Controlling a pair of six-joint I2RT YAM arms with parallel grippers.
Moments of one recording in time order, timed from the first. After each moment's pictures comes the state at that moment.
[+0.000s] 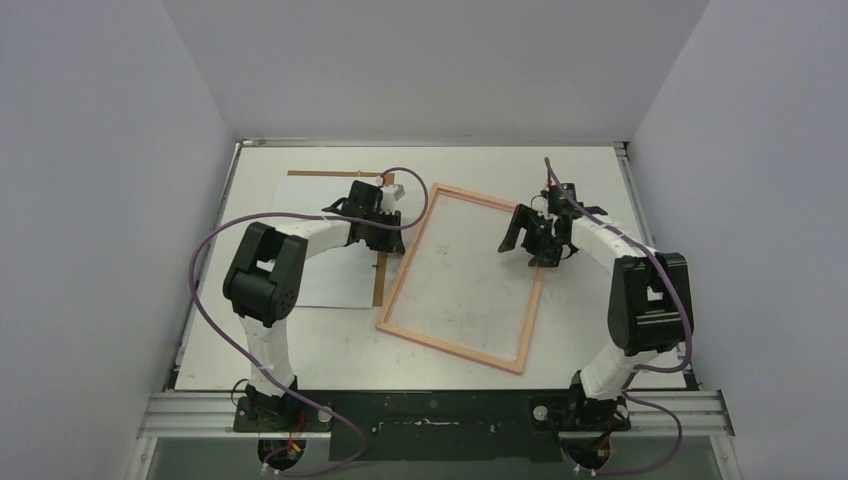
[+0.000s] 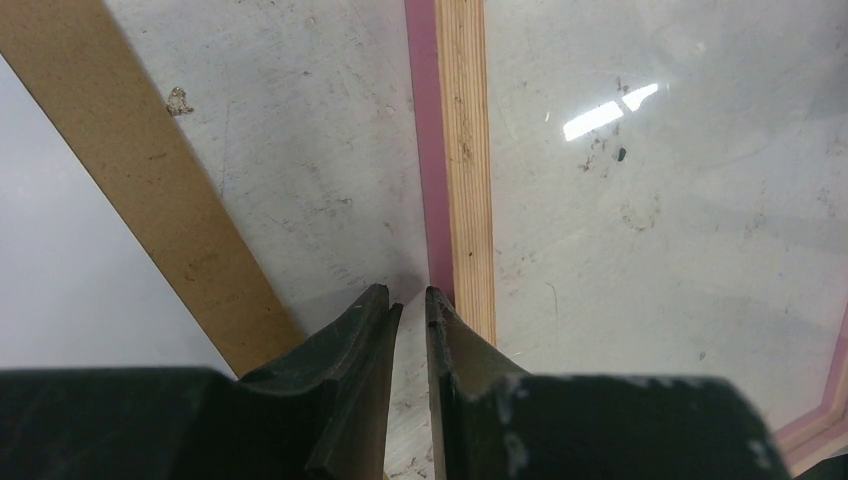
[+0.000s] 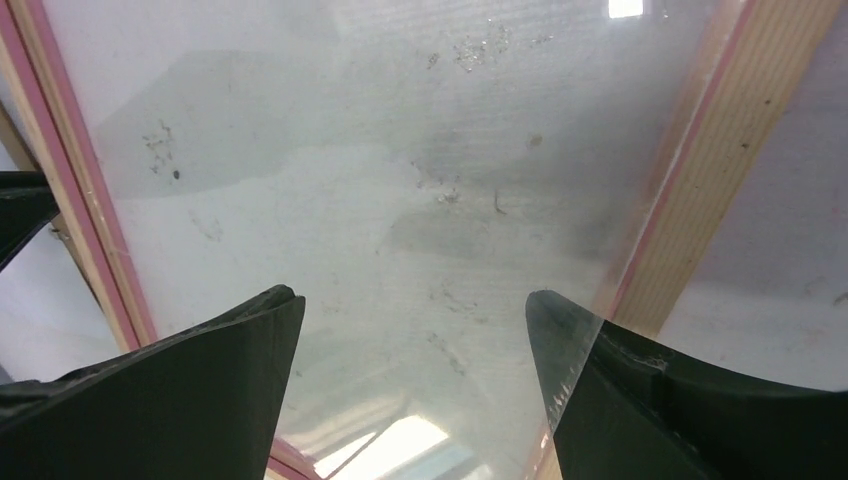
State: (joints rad) left arm -0.40 1.96 1.22 -0.19 0.35 -0.24; right arm 0.10 1.68 1.06 -0.49 -0.31 0.47
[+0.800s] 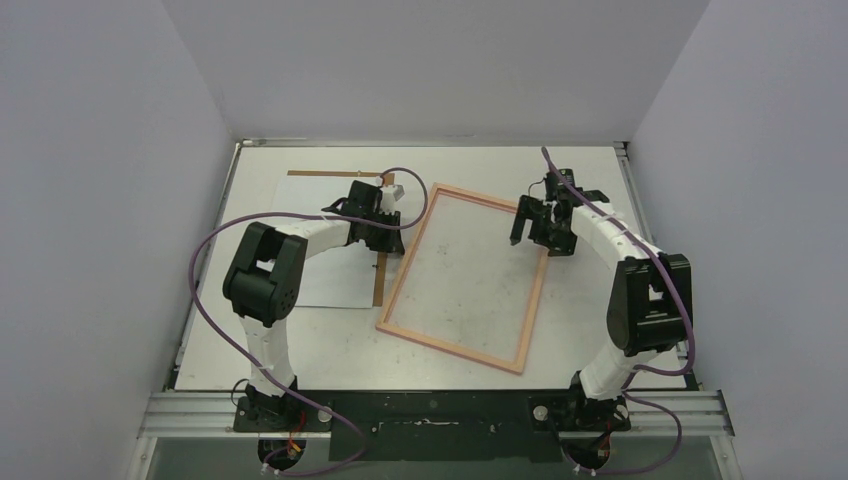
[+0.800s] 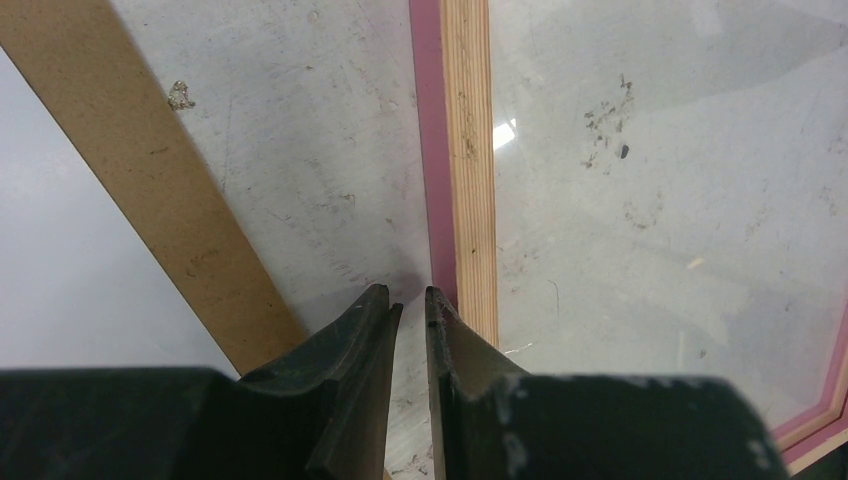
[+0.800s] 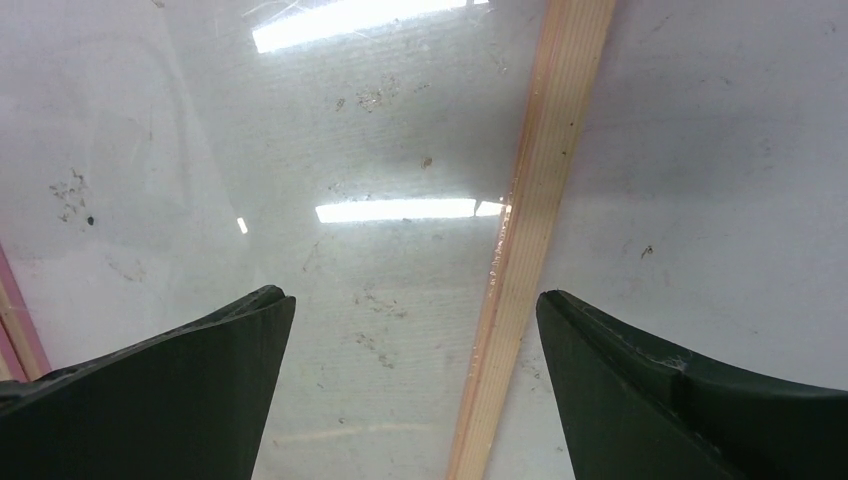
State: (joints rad) left arm -0.40 1.96 1.22 -0.20 0.35 -0.24; right arm 0.14 1.68 1.22 -0.69 -0.04 0.38
